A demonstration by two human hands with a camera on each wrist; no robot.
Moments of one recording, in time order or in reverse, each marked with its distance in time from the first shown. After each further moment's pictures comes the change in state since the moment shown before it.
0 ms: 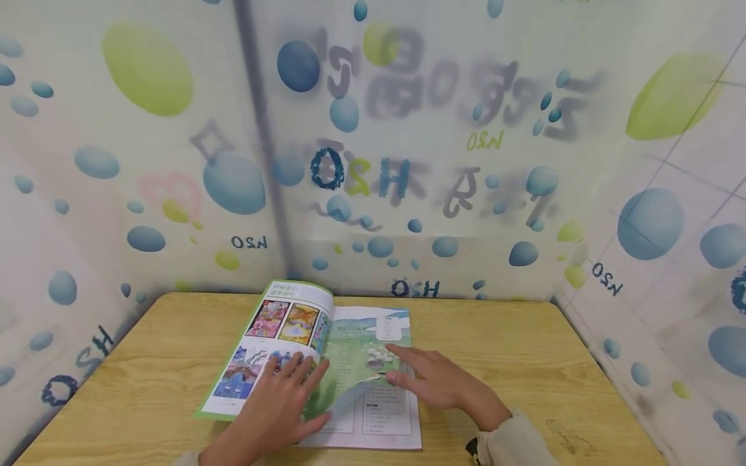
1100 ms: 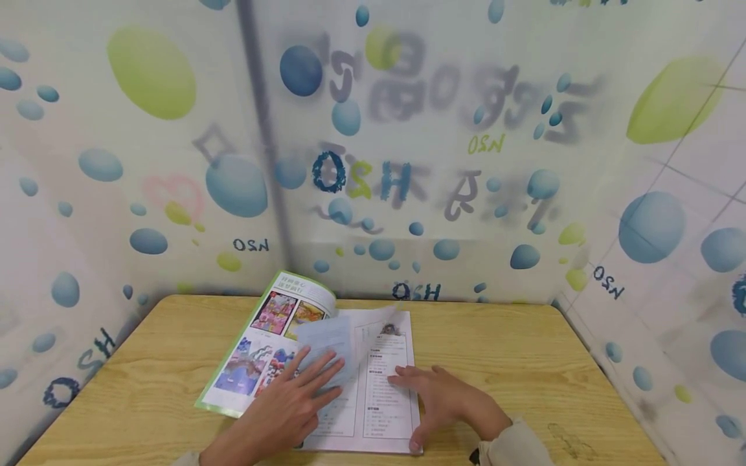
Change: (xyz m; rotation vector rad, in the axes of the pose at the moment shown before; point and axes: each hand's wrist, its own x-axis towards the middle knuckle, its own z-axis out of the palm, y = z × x) left_hand 0.004 -0.005 -0.004 0.099 -0.008 0.334; right_hand -0.007 0.009 0.008 -0.124 -0.220 0.022
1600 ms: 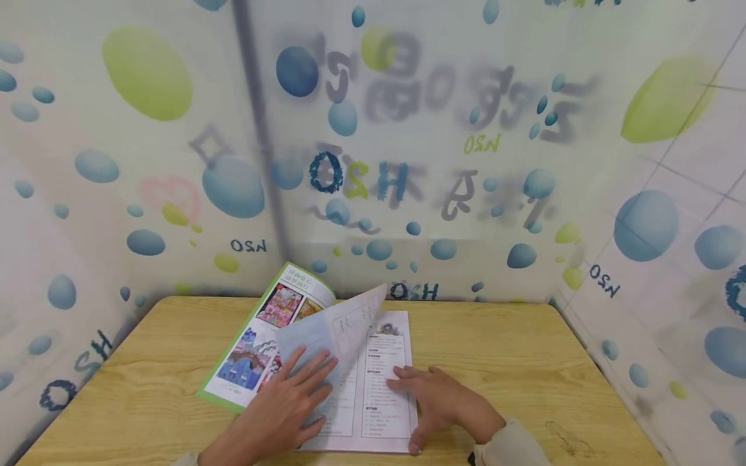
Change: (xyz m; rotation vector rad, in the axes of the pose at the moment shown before) left_hand 0.001 0.001 0.003 -0.031 0.099 -0.058; right_hand 0.004 -0.003 0.007 -0.099 0.018 0.038
